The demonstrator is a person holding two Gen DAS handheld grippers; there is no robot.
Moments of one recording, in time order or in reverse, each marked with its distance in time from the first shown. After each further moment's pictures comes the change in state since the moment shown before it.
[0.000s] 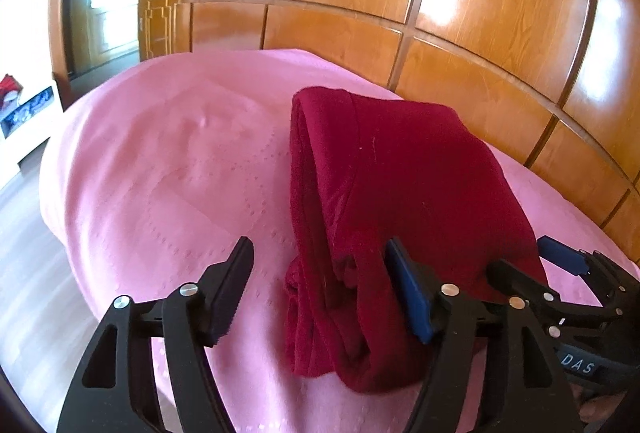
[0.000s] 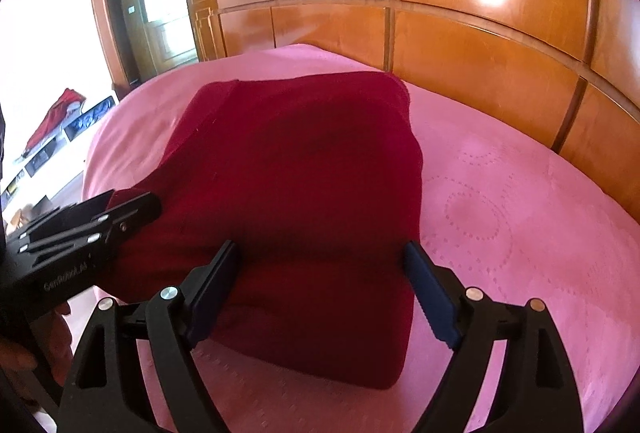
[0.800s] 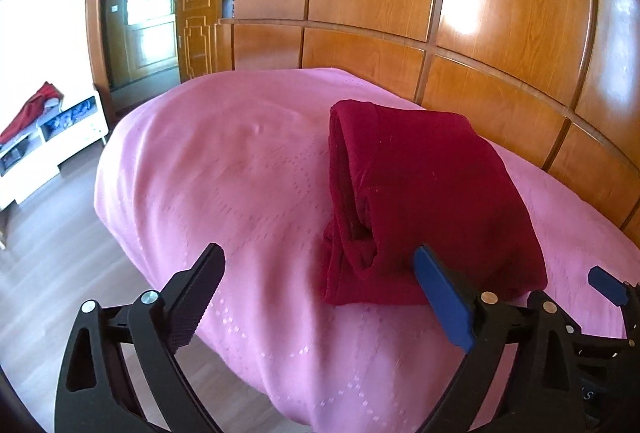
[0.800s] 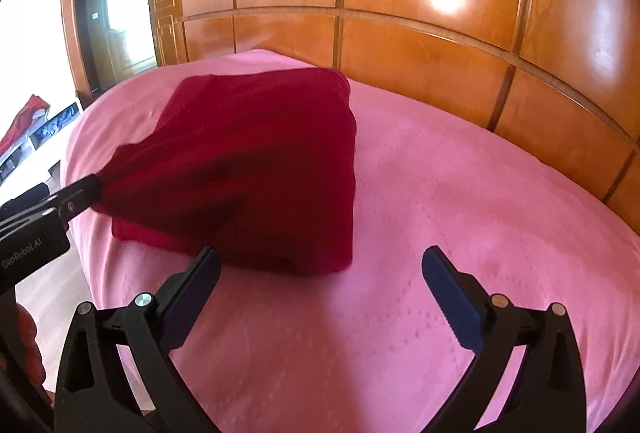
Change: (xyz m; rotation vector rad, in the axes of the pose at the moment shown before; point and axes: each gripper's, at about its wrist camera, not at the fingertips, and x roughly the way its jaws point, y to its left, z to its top) left arm -0.061 -0.008 -0.027 -0.002 -0.062 0.149; right arm -0.053 0.004 -0.042 0.027 -0.018 -0.179
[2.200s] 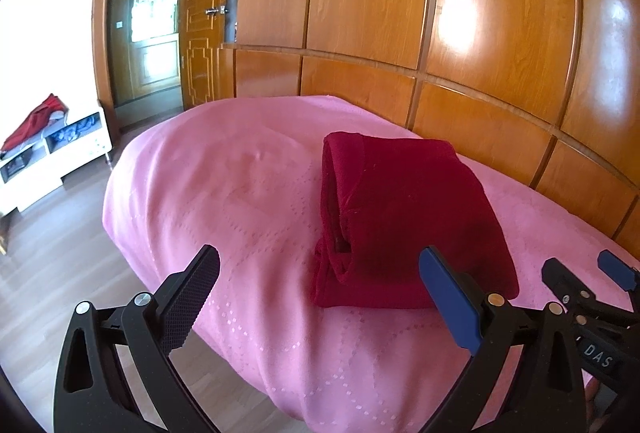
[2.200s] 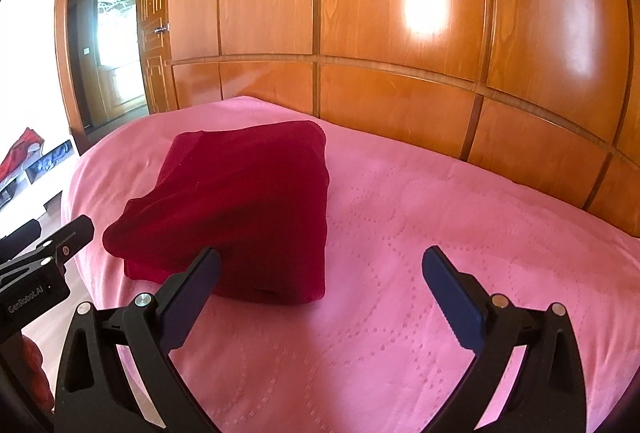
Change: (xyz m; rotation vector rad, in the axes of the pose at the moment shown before) left arm -0.037 -0.008 0.005 -0.002 -0.089 -0.004; right arm -0.038 -0.013 0.010 0.047 -0.148 -0.024
